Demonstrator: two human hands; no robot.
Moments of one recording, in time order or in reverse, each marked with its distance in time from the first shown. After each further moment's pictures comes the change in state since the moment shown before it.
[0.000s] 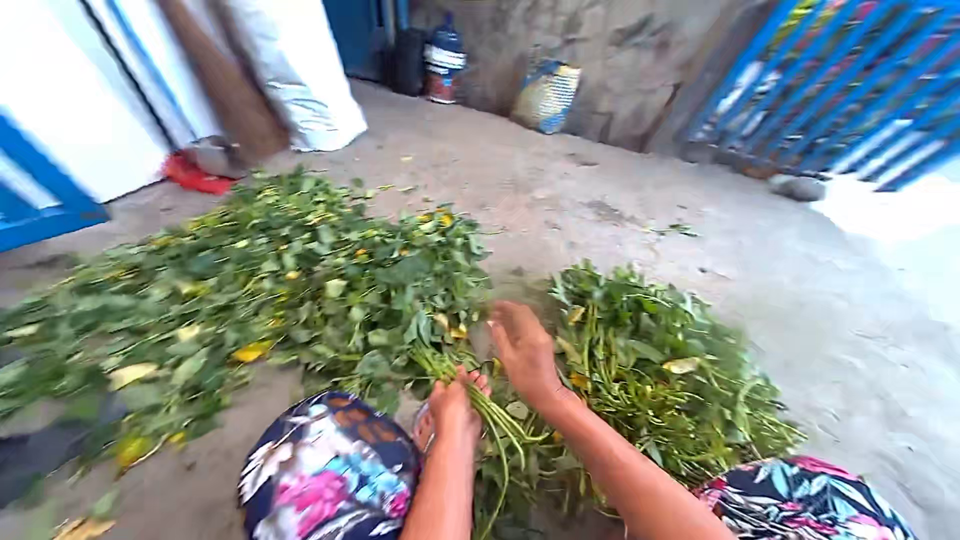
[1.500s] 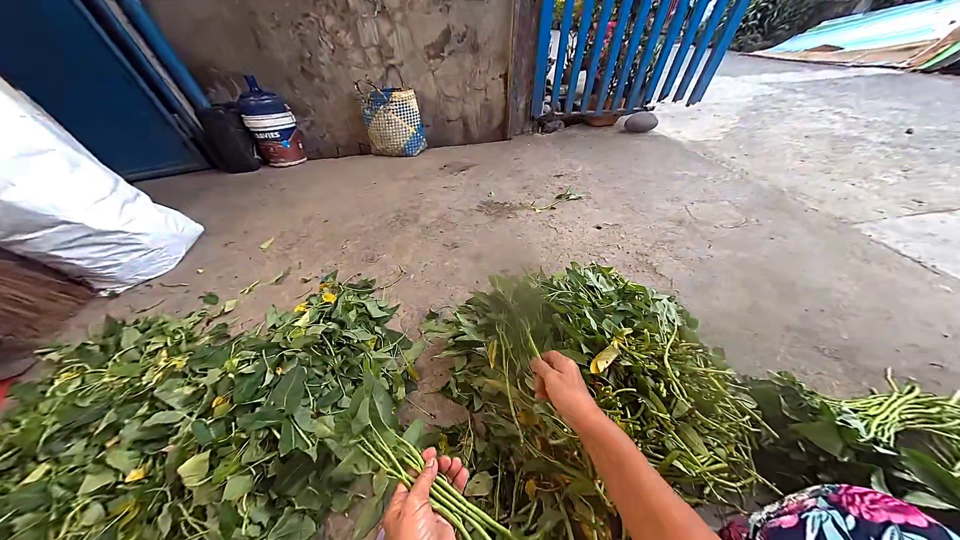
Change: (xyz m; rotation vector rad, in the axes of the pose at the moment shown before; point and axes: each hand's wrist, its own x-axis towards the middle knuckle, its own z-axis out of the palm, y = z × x) left_hand -0.036 -0.029 0.076 0.123 -0.177 -0.080; right_hand -0.018 0.184 -0.128 0.405 0.211 0.966
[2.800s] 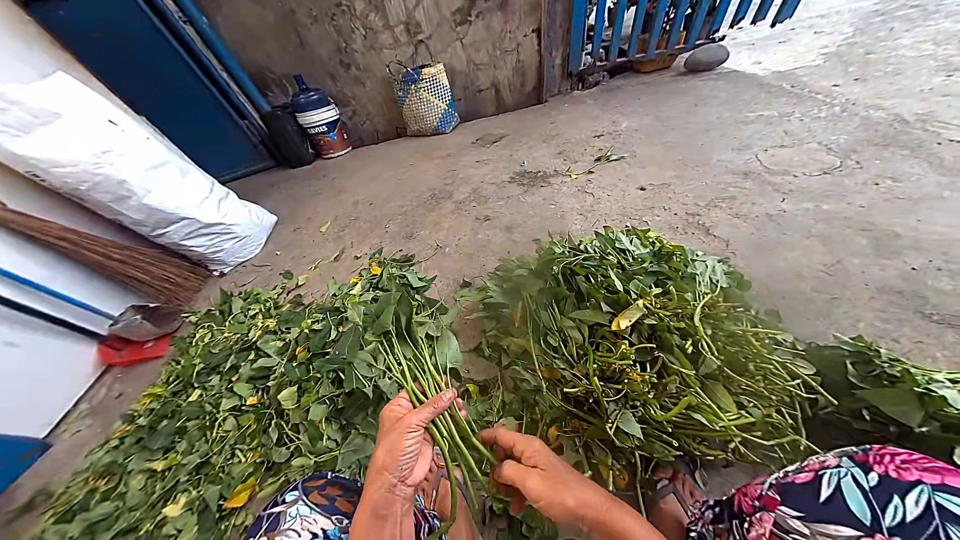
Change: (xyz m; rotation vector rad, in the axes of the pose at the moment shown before) left_hand -0.028 0.064 -0.007 0.339 -0.347 0.137; right_hand -0.160 0.032 0.034 0.195 -0.911 -0.210
